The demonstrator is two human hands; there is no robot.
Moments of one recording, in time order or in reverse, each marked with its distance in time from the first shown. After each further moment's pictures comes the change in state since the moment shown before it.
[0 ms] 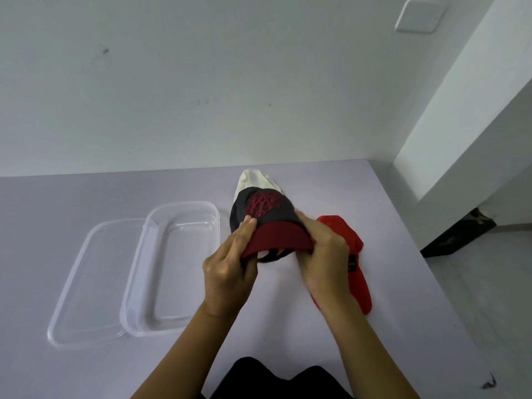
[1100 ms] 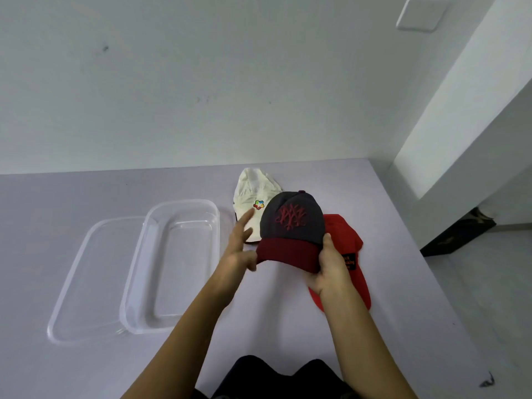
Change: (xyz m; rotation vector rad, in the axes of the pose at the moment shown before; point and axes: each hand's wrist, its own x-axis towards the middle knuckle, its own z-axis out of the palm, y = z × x) left_hand 0.017 -0.003 -0.001 -0.734 -0.644 -0.915; right_hand 0.010 0.042 0.025 1.152 0.065 1.399
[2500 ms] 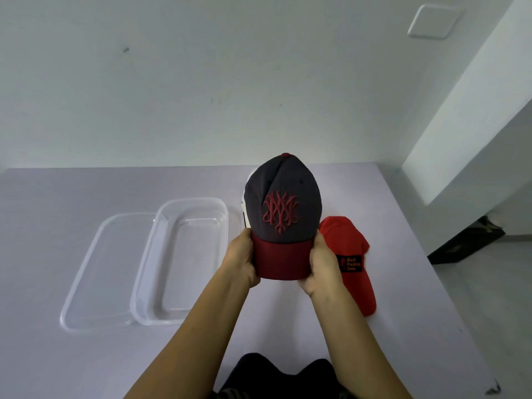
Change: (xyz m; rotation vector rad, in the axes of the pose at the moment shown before) left_hand 0.019 0.012 0.014 -0.587 0.388 -0.634; right_hand -0.030 0.021 0.019 -0.192 -0.104 -0.074
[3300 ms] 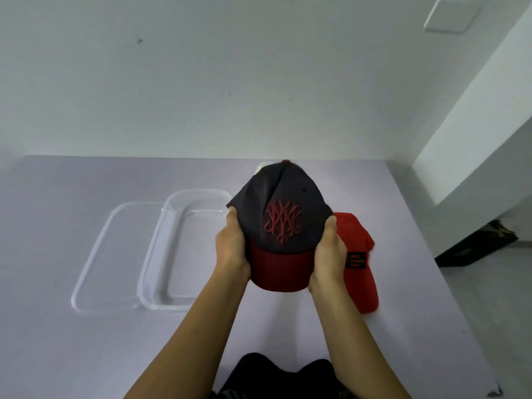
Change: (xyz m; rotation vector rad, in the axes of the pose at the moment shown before) left_hand -0.012 0.000 -0.012 -0.081 0.186 0.261; right_hand -0.023 -0.007 0.000 -0.112 0.136 -0.310
